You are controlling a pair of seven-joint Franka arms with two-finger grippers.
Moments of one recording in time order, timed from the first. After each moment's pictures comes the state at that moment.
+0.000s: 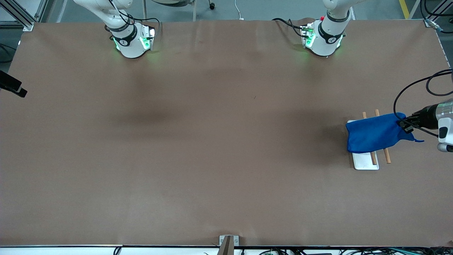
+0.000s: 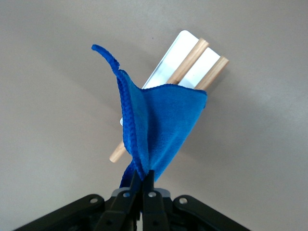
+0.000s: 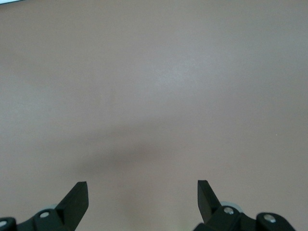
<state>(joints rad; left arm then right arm) 0.42 0.29 -0.27 -1.64 0.08 1.69 -0.46 -0.11 0.01 -0.02 -1.48 -0.01 1.51 0.05</state>
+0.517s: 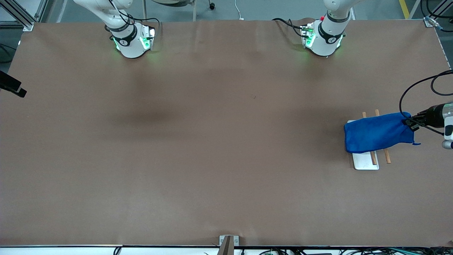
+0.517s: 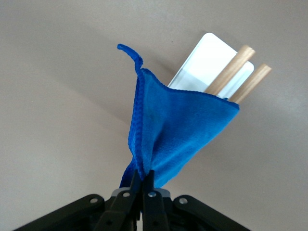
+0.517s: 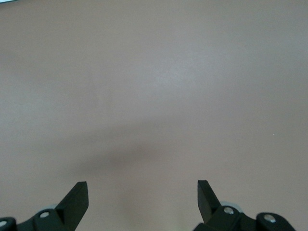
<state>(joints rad) 0.51 0.30 -0.27 -1.71 0.08 1.76 -0.36 -0.11 0.01 -0.02 -1.48 -0.02 1.51 0.05</state>
